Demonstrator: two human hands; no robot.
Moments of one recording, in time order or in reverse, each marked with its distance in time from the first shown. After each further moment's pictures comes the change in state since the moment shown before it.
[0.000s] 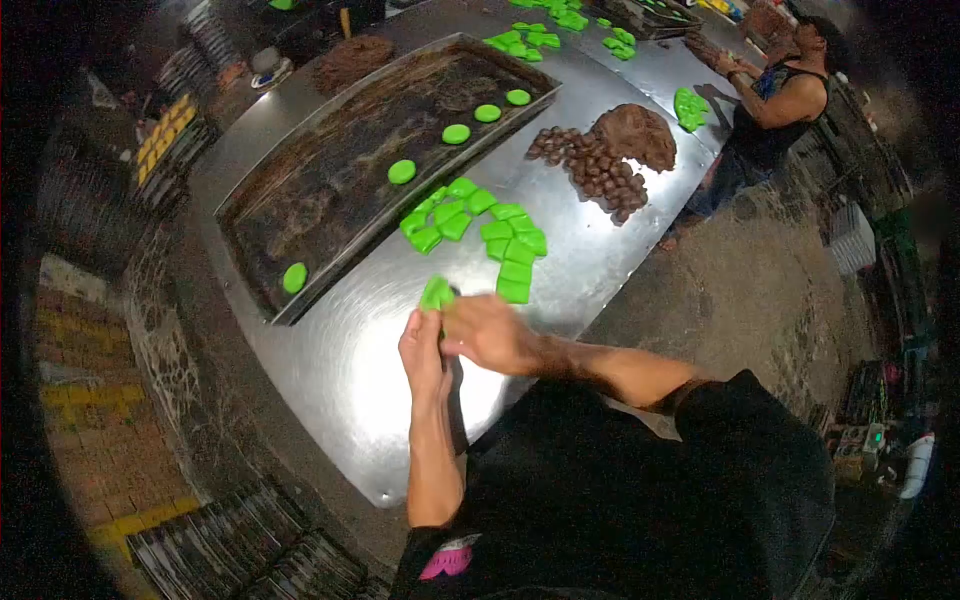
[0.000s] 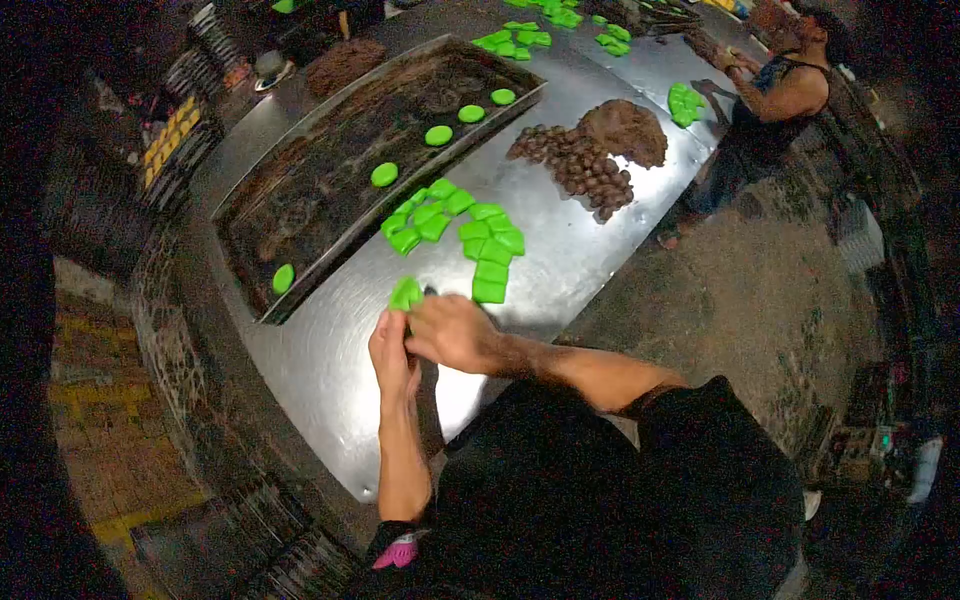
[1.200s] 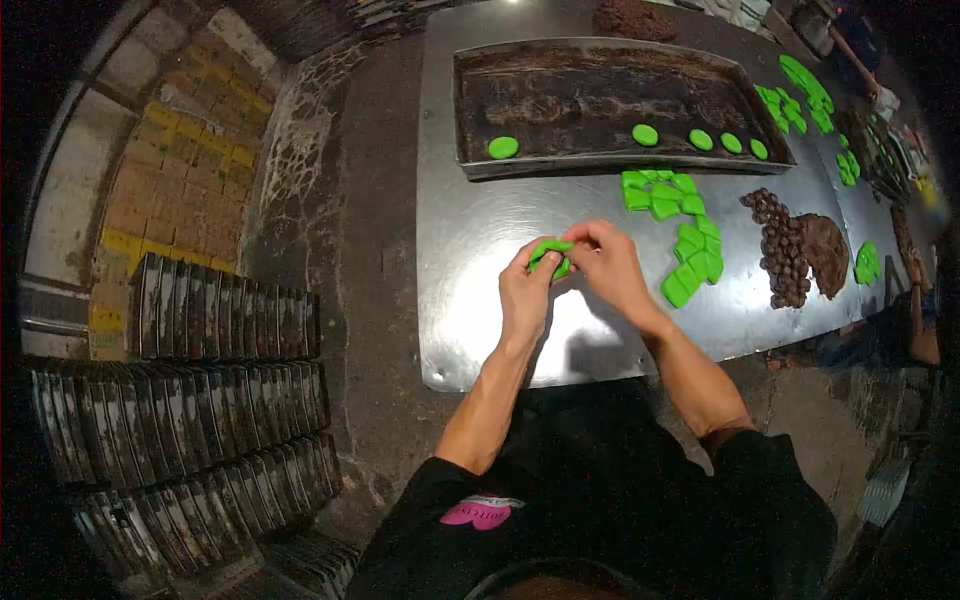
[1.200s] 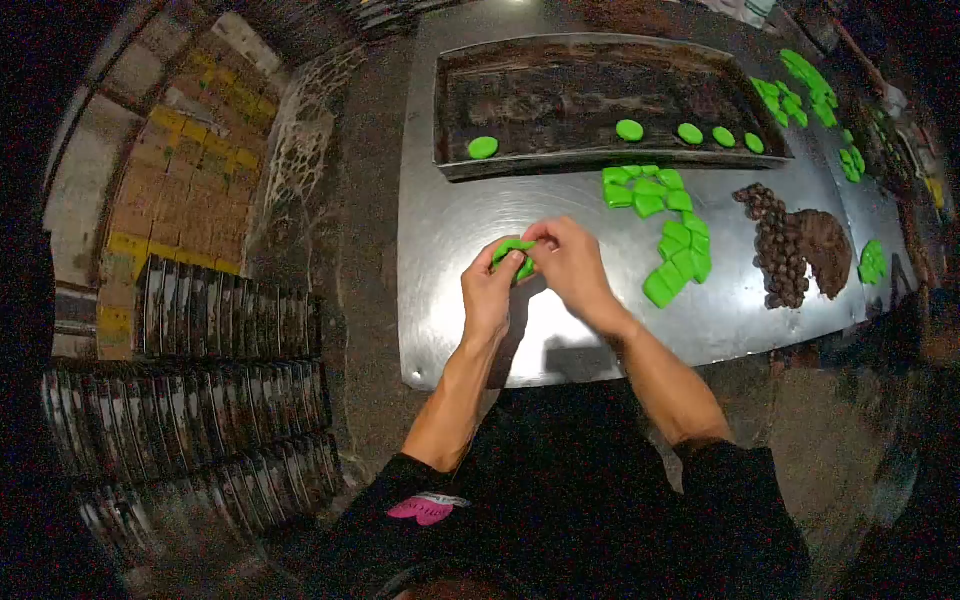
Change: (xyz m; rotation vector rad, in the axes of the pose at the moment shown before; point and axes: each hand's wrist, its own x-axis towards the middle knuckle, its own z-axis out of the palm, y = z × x) left_hand -0.030 0.030 -0.068 0.001 0.230 0.228; right_hand 0.069 -0.050 0.042 0.667 -0.079 0.231
